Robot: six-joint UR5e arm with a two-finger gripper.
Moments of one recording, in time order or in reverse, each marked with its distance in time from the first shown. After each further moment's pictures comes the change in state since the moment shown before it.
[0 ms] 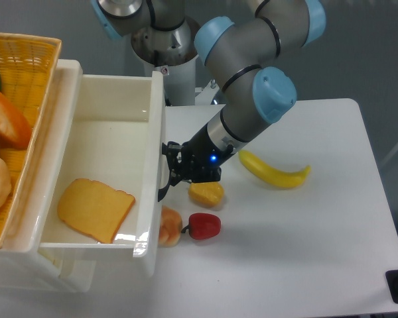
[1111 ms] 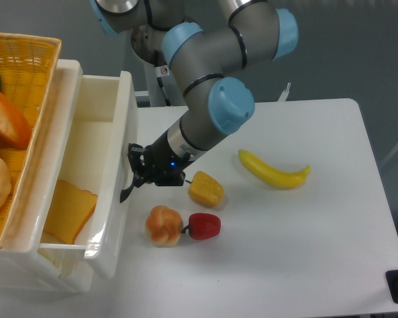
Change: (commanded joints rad) arm -0.130 -0.005 -0.002 0.024 -0.018 -0.080
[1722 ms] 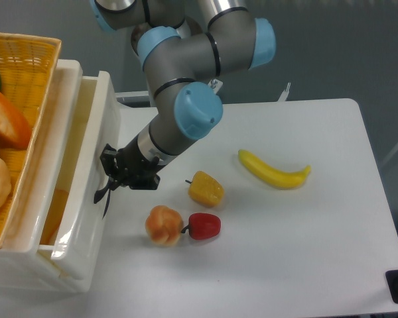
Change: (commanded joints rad) arm -0.068 -0.003 0.000 0.035 -0.011 -0.051
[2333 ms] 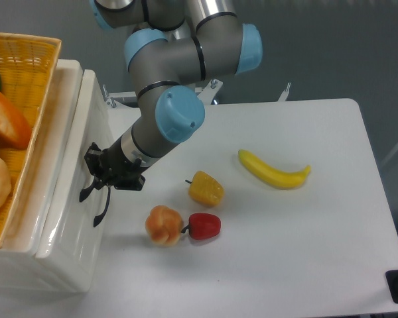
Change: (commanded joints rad) arm -0.029 -0.005 -0.003 0.002 -0.014 -0.021
